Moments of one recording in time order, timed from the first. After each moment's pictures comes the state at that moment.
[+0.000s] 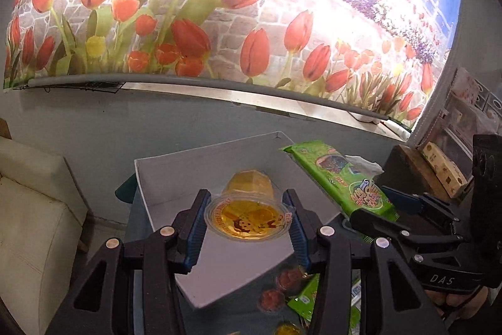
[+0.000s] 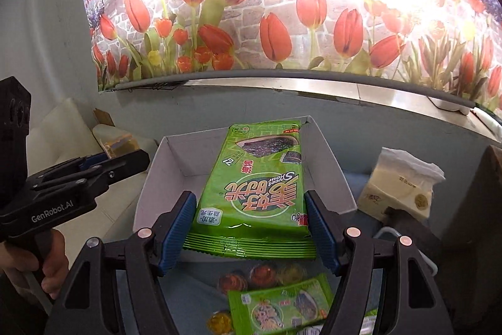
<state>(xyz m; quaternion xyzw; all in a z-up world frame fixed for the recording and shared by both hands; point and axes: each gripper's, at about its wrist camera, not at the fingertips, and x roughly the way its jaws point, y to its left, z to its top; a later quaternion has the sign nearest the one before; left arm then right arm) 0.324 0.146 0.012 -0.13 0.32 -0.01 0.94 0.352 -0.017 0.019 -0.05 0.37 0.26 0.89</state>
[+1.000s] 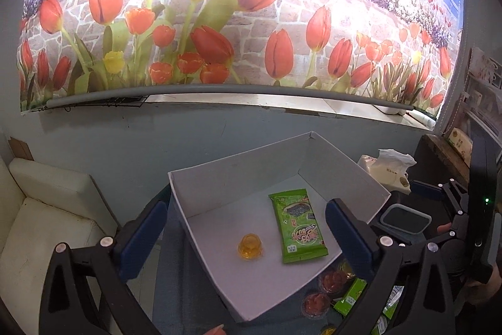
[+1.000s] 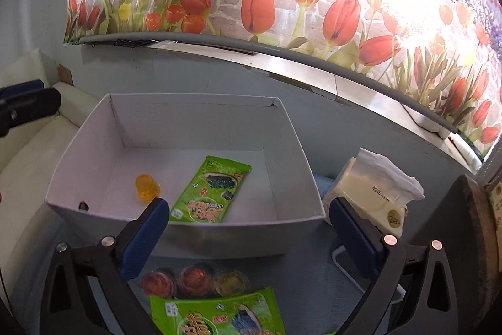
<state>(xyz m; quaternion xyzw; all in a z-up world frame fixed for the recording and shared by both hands) 0.304 0.154 0.006 -0.07 0.30 0.03 0.95 0.364 -0.020 -0.029 -0.17 0.36 0.19 0.90</state>
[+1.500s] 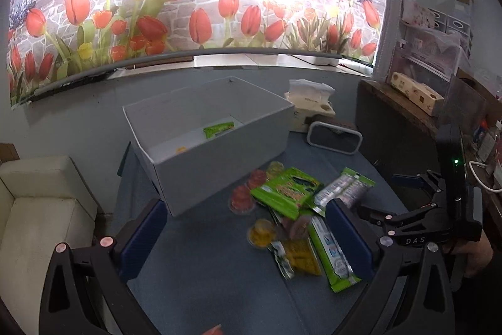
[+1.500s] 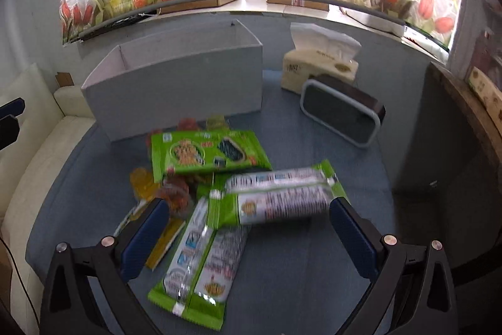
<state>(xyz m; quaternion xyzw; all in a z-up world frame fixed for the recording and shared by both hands) 0.143 0.042 -0.028 -0.03 0.32 -0.06 0.94 0.214 -0.142 -0.072 -0.08 0.43 0.15 0.88</state>
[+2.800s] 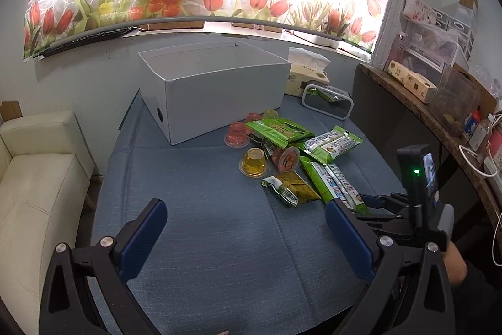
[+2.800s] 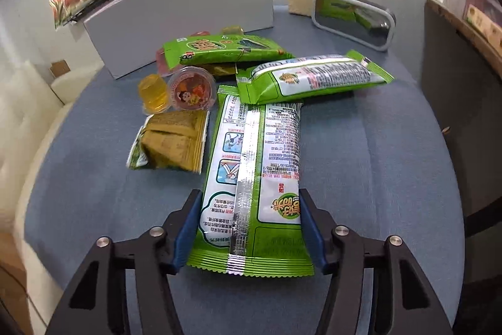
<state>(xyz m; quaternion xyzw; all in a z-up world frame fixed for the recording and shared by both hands) 0.073 0.045 -0.069 -0.07 0.36 -0.05 0.93 0.153 -0.138 -0.145 -0.03 0.50 0.14 0.86</state>
